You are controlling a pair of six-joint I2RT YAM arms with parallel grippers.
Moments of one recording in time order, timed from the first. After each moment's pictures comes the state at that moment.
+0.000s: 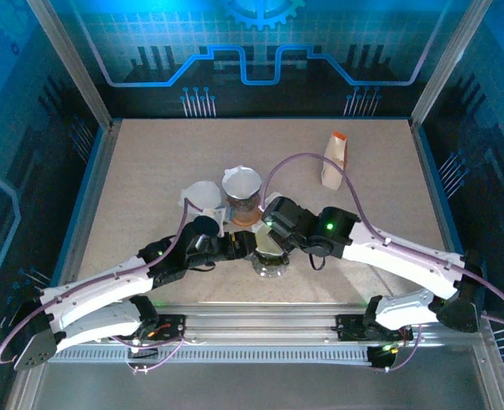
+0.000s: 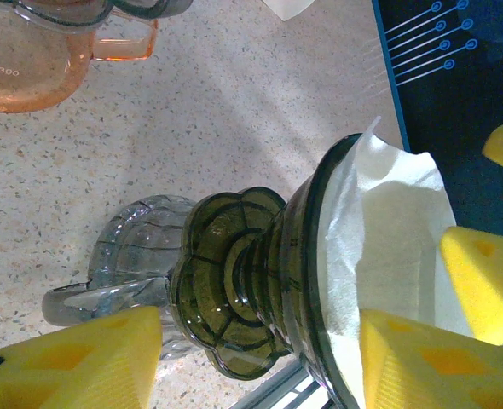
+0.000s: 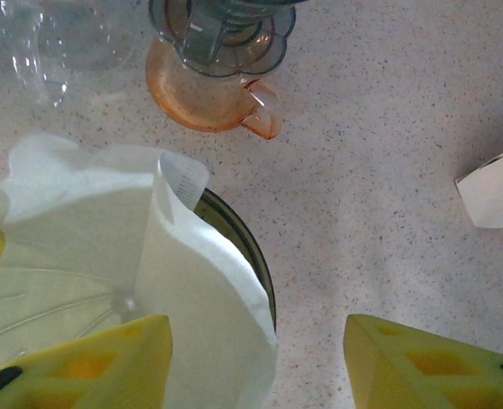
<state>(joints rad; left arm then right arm) -0.87 0.99 0.61 -0.18 0.04 -0.97 1.04 1.30 1.23 -0.98 0.42 0.20</state>
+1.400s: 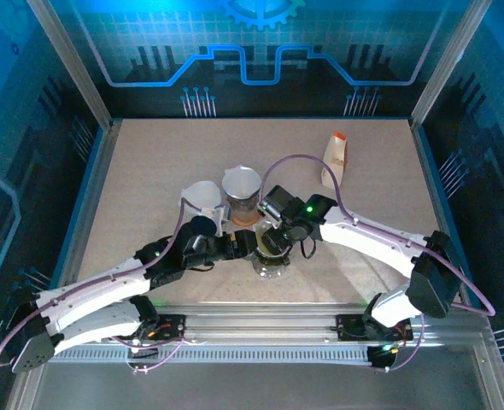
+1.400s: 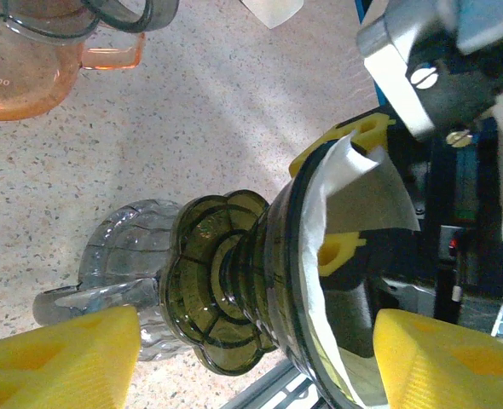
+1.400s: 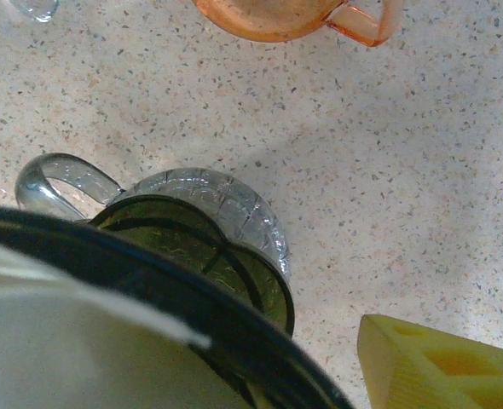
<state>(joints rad) -0.87 0.96 0.61 -0.18 0.05 -0.97 0.88 1.49 1.17 -0.90 0.10 0.20</state>
